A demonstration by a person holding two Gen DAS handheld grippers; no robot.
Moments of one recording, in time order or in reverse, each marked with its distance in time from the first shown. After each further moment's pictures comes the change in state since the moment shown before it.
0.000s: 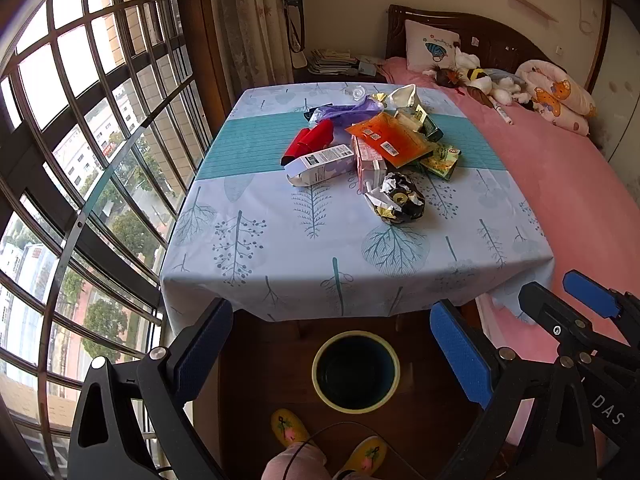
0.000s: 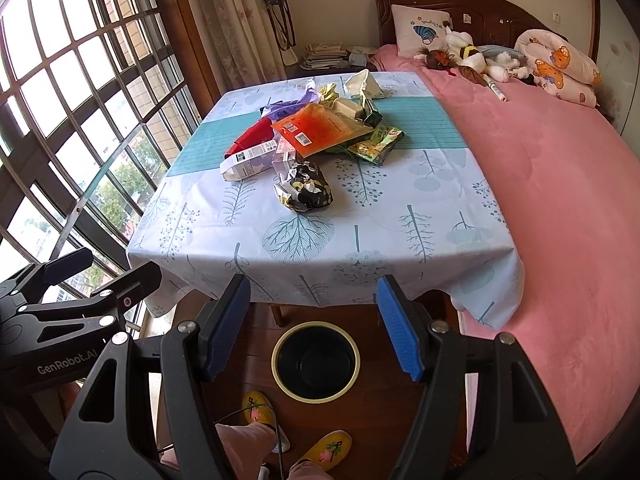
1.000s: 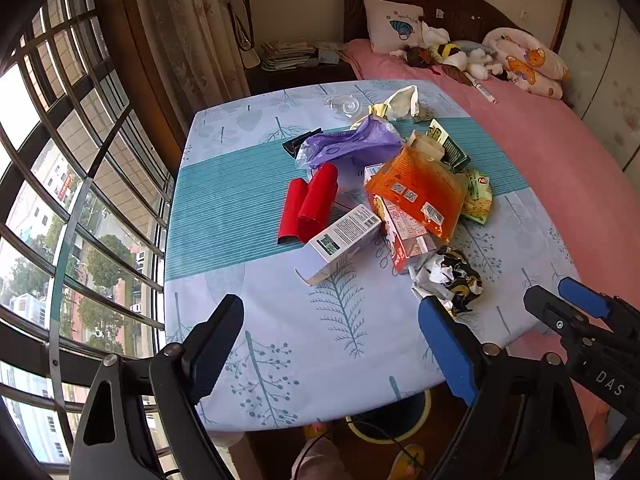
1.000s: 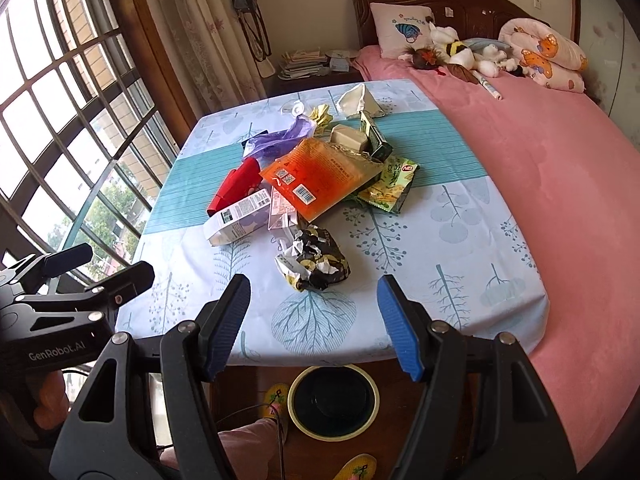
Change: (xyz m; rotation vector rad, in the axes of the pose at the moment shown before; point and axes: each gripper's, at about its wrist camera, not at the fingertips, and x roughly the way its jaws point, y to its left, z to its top) left arm 0.137 0.060 0.189 0.221 0.123 -0.049; right arm 0.106 0.017 0.111 0.147 0.020 -0.063
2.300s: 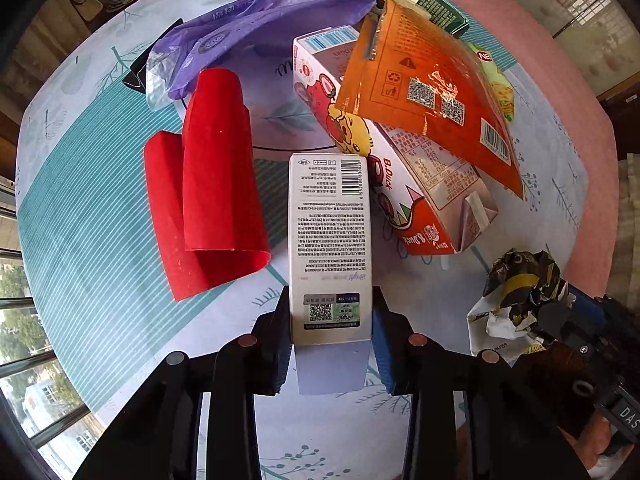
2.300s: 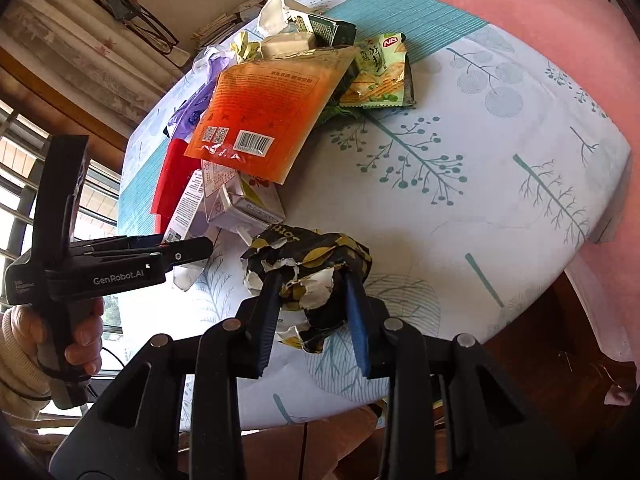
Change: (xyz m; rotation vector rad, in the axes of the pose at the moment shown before) left arm 0.216 -0.039 0.057 0.326 0.350 -0.352; right arm 0.144 -0.008 -0.021 0.416 0.165 0.007
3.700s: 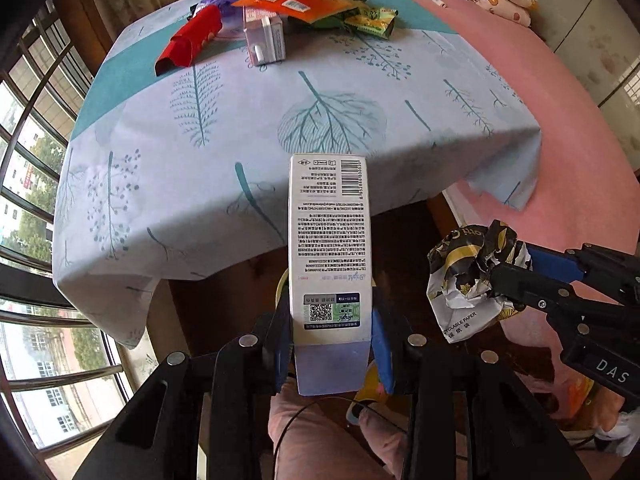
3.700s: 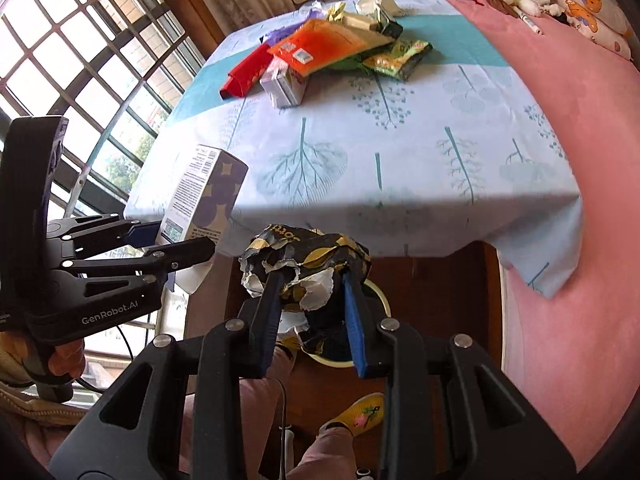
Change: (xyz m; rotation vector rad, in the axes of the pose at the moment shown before) left arm -0.020 -0.229 -0.235 -0.292 -0.165 0.137; right arm -0.124 -0.115 -0.101 -0.537 0.130 0.116
